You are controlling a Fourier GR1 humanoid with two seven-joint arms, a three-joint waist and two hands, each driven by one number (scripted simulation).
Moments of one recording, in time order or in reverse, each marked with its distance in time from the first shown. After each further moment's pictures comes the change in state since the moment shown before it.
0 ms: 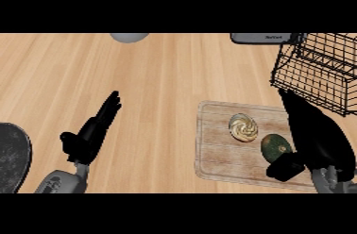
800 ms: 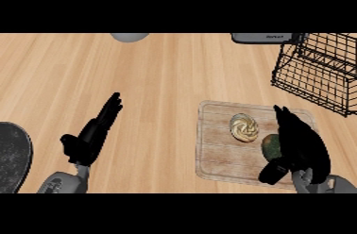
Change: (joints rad) left arm 0.012 -0.018 0.013 0.003 -0.020 -0.022 -0.013; right arm 0.132 0.137 -0.012 0.124 0.144 -0.009 -0.034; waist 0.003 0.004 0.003
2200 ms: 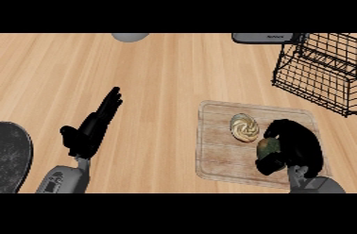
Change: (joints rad) left arm -0.032 -0.066 0.107 0.018 -0.076 -0.081 0.035; right arm 0.113 0.193 -0.183 0.145 0.251 -0.045 -0.261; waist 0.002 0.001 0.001
